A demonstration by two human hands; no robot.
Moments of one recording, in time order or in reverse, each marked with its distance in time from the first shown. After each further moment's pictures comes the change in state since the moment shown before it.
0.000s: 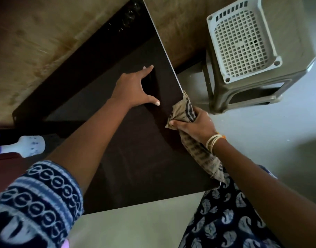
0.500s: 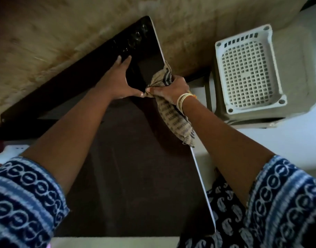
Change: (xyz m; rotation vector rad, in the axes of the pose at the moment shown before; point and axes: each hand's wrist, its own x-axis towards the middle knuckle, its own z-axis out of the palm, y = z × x) left_hand 0.083 -0.043 -0.050 -0.100 -0.052 -0.205; right_hand 0.155 -0.130 0.015 -0.026 -0.045 -0.009
